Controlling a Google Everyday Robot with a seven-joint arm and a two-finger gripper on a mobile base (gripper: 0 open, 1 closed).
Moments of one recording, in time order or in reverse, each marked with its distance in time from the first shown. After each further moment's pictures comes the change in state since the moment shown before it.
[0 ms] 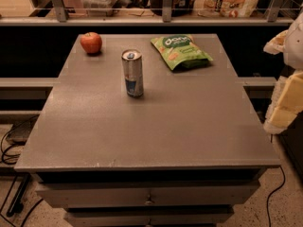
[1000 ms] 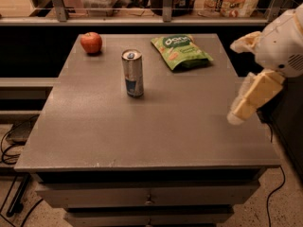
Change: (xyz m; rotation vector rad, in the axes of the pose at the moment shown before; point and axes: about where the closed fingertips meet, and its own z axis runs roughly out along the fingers) arm -0.057 -0.009 0.026 -0.036 -0.325 -0.043
